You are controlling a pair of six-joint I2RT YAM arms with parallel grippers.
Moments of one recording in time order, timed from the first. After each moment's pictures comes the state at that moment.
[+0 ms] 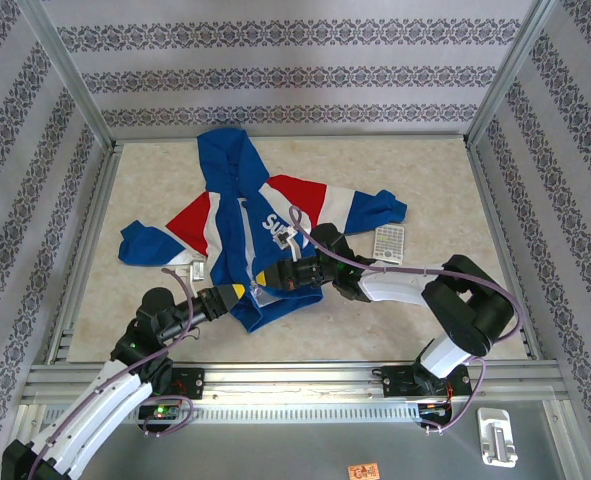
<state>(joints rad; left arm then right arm) -0.46 0.34 0.07 0.07 0.45 -0.99 0.78 1.60 0.71 0.49 -0.78 0.82</state>
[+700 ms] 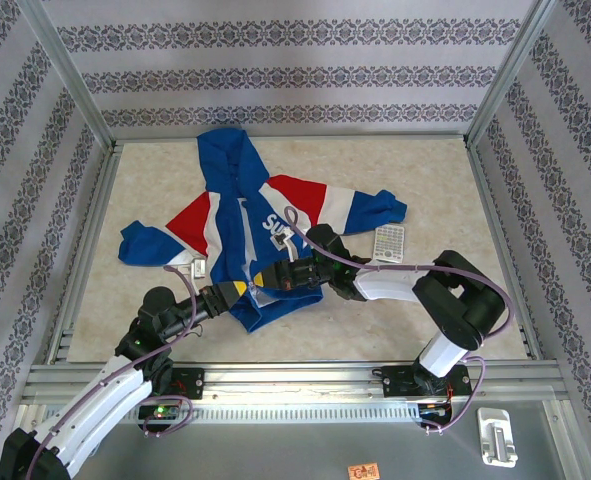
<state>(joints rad) -0.46 0.42 0.04 0.22 0.47 -1.05 0.79 1.65 0.73 0.51 -0.78 0.84</state>
